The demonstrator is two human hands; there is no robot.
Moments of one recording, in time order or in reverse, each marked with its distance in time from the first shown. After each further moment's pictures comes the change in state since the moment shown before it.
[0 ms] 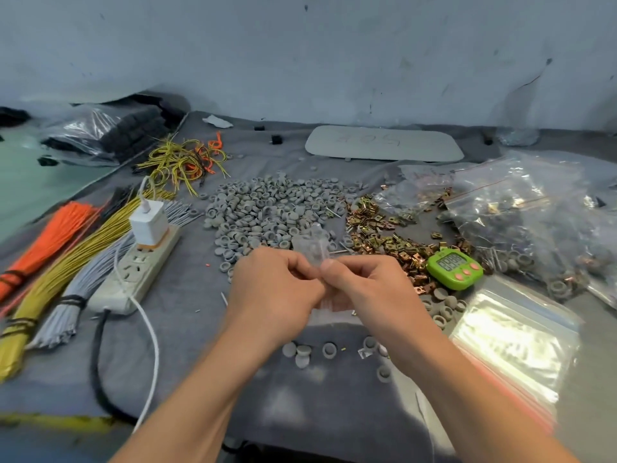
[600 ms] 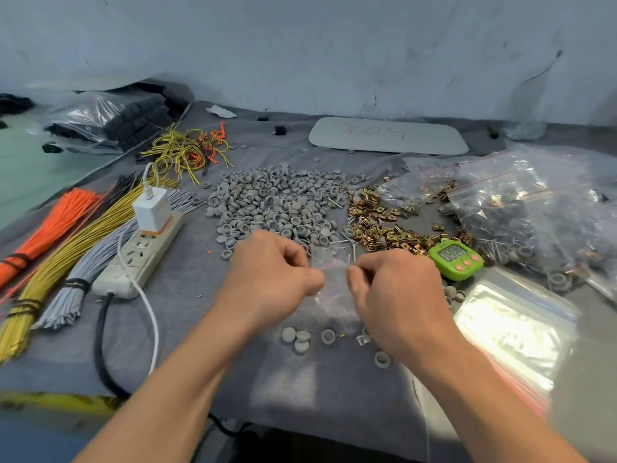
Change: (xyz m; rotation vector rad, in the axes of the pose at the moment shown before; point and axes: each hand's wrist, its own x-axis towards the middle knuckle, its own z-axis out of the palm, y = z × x) left_hand 0.000 -0.005 -0.010 0.044 -0.052 0.073; right_hand -0.018 -0.014 -0.010 -0.840 0.202 -0.109
